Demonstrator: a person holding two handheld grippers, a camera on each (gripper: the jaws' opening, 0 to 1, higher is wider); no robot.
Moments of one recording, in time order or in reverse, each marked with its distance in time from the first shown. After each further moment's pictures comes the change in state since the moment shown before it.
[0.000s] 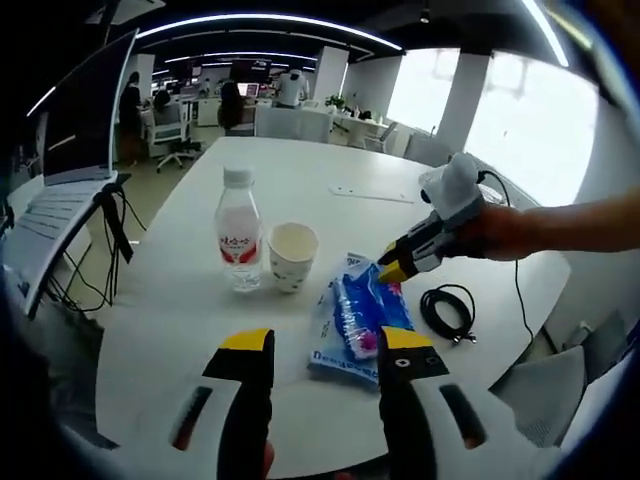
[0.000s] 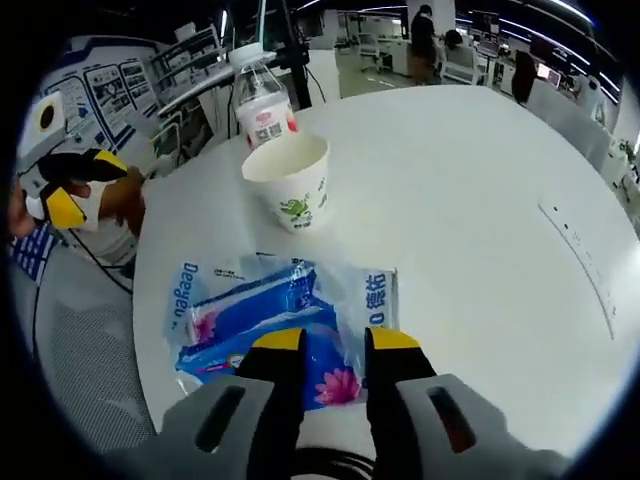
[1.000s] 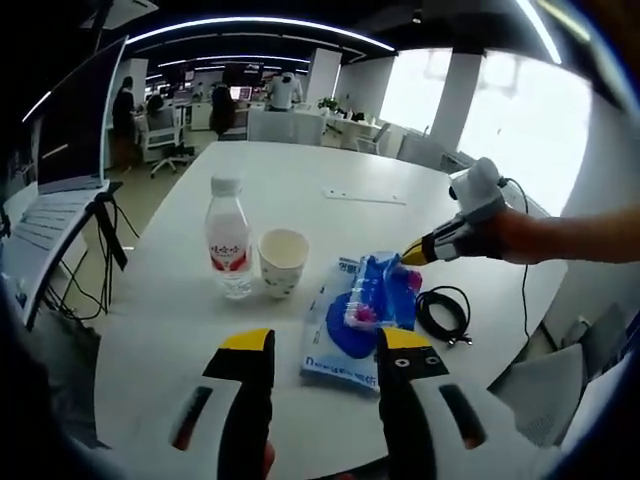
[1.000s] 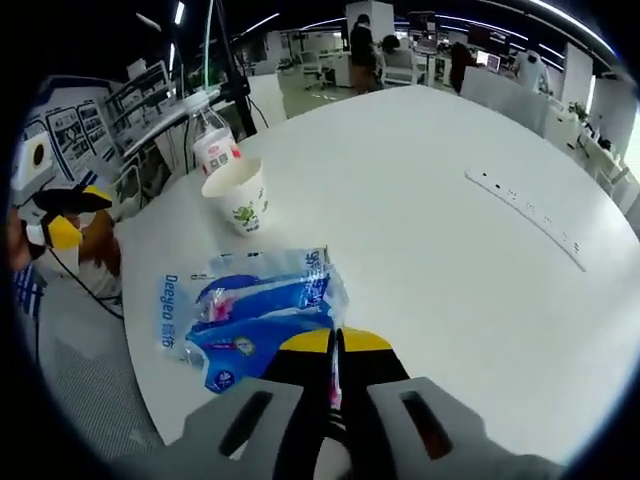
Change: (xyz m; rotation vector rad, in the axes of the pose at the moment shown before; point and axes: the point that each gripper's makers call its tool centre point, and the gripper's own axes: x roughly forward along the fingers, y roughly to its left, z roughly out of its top) left arm 0.006 -0.011 0.008 0.028 -0.009 -0.027; right arm -0.053 -0.045 -0.037 0.230 -0.092 -0.162
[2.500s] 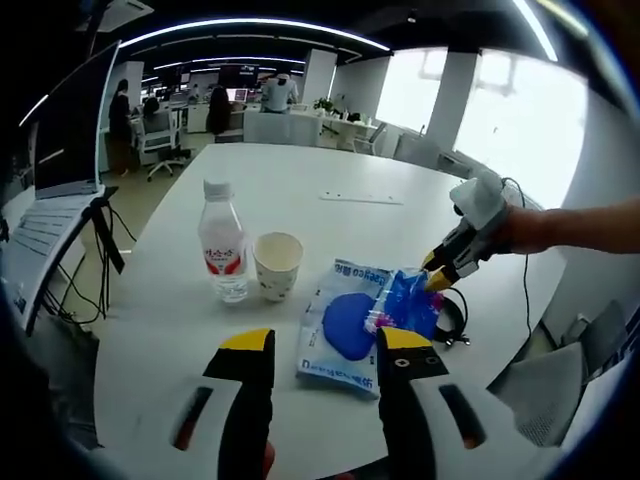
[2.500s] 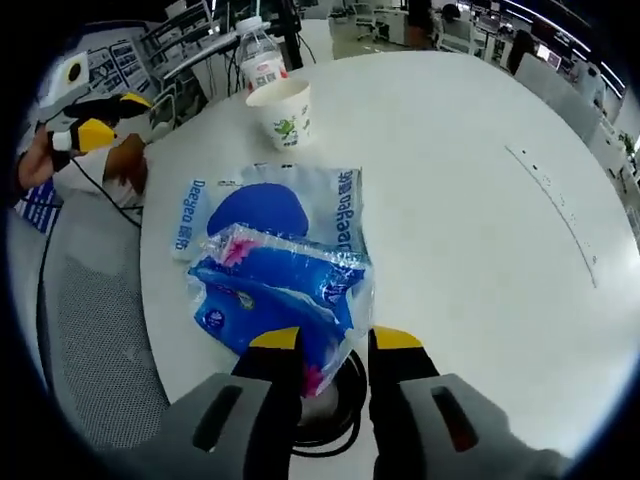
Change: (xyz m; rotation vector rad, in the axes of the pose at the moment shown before) left arm -0.004 -0.001 -0.006 0.007 -0.004 -0.003; right arm -0.008 0.022 -0.054 -0.225 0.252 0.127
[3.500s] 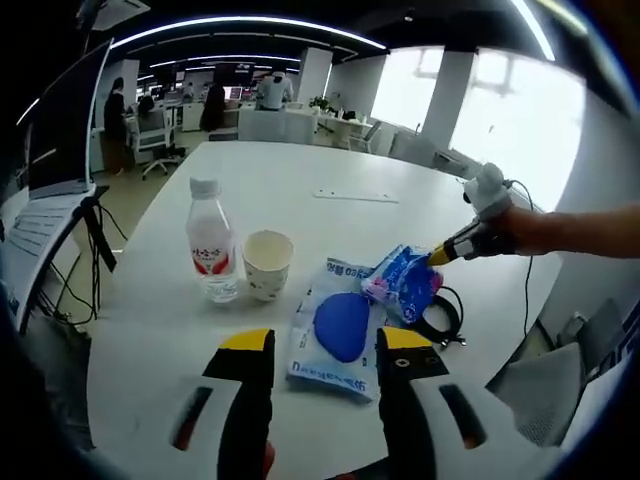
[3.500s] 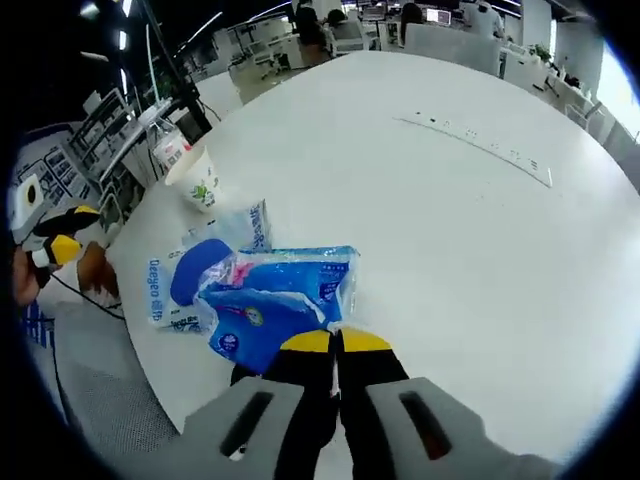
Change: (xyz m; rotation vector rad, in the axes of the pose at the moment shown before) left arm 0.010 -0.010 -0.002 0.004 0.011 -0.029; right arm -0.034 -0.062 -0.025 0.466 -0.169 -0.162
